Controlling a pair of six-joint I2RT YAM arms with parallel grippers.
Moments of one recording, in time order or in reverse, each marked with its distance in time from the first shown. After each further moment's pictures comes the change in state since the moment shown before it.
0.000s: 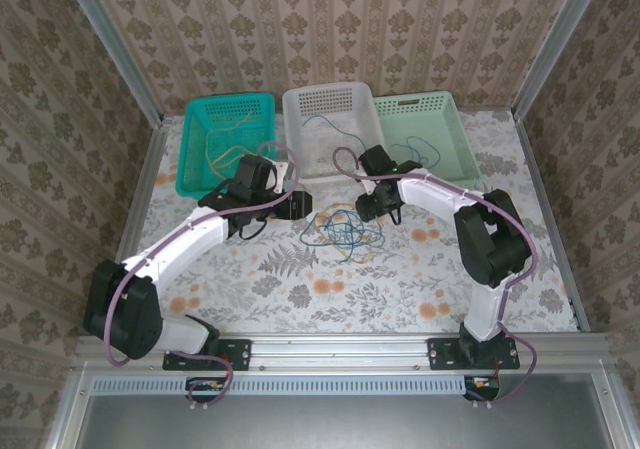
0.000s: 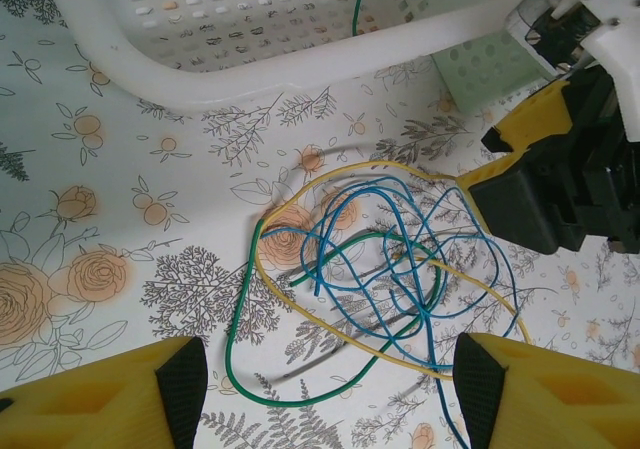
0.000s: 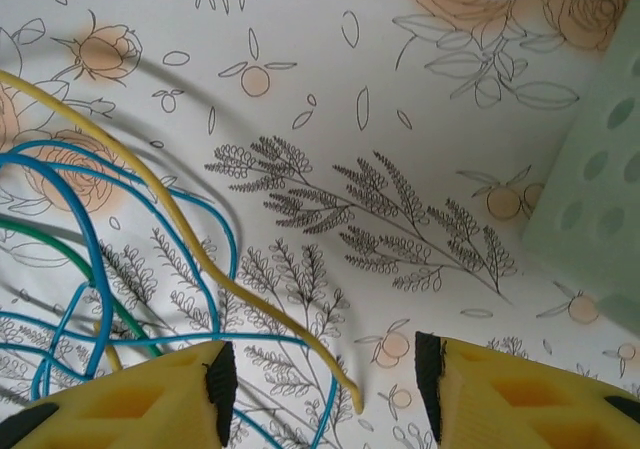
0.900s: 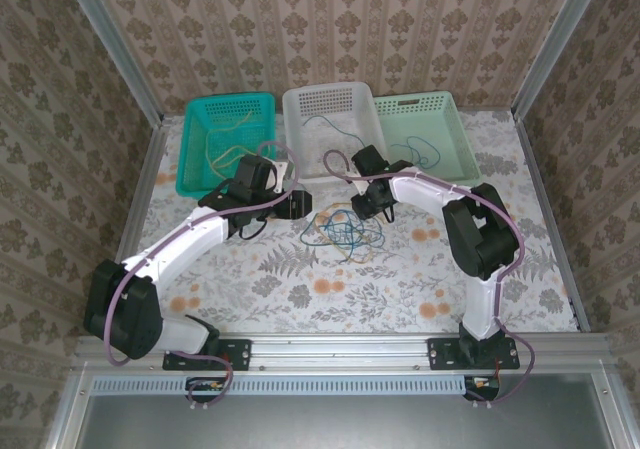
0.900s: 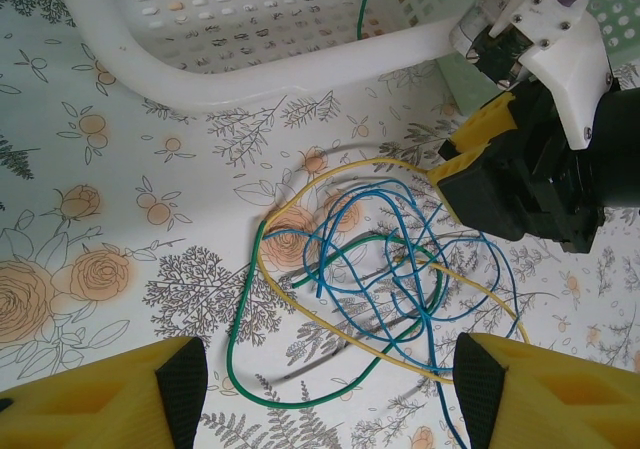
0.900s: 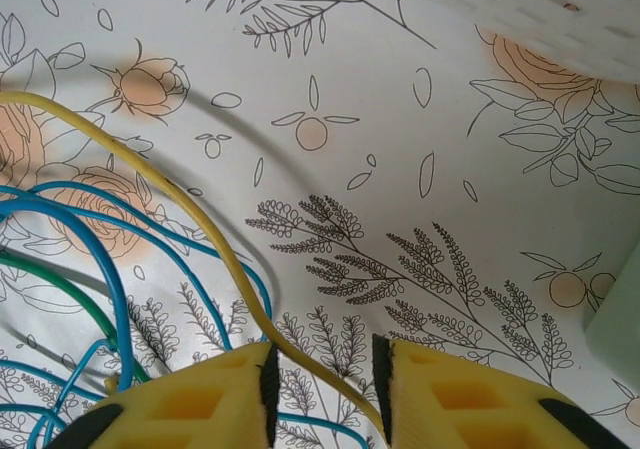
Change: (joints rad) left arm 0.000 0.000 0.000 0.000 -0.008 -0.010; right arm 0.012 0.076 0.043 0.036 -0.033 -0.070
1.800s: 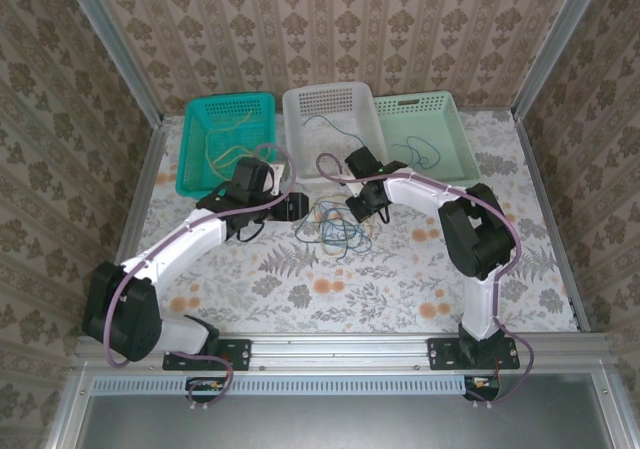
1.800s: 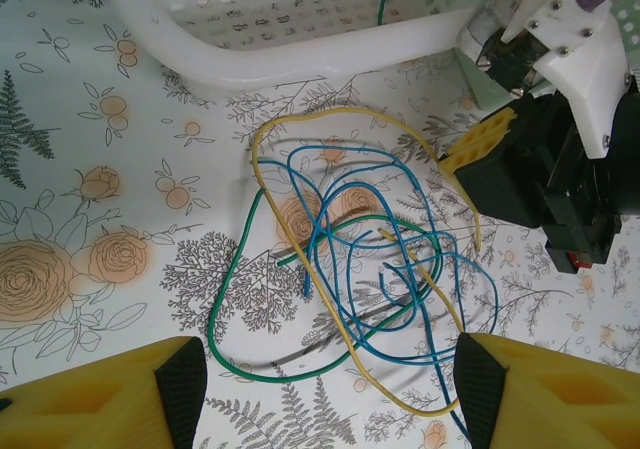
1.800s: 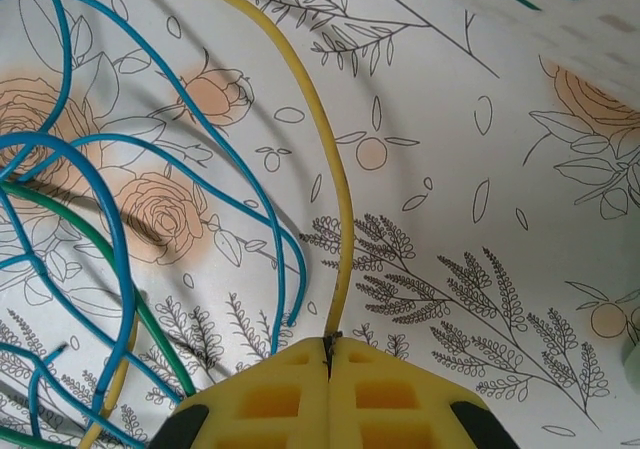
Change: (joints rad) left arm 0.015 -0.017 -0.027 -0.002 -0.005 -0.007; right arm 0.034 0.010 0.019 -0.011 0.001 -0.030
